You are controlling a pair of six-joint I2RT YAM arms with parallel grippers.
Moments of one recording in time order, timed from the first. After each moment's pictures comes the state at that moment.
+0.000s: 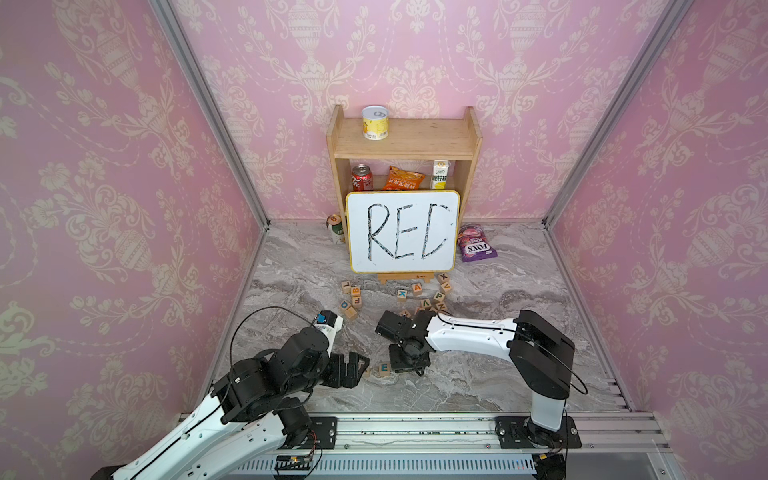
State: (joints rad) left arm -0.87 0.56 0.81 -1.05 0.00 -0.74; right arm 1.06 1.89 1.28 -0.80 -0.08 0.95
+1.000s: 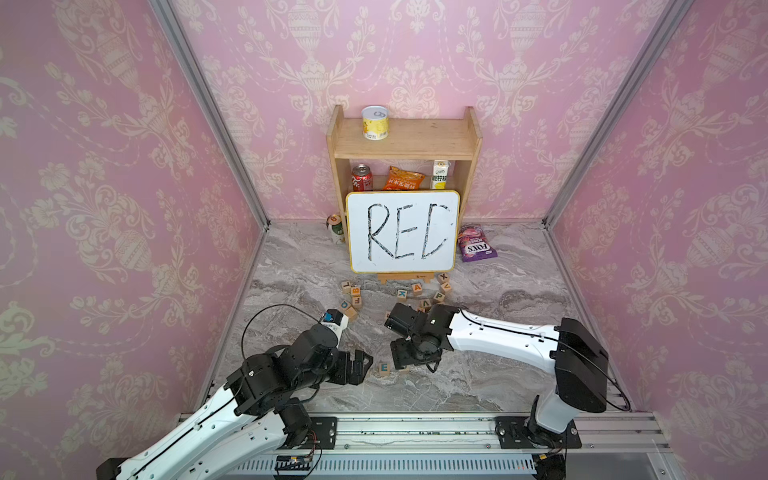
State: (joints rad) left arm -0.87 0.63 0.78 -1.00 -0.02 -0.72; right arm 1.06 1.68 1.28 -0.91 -0.03 0.85
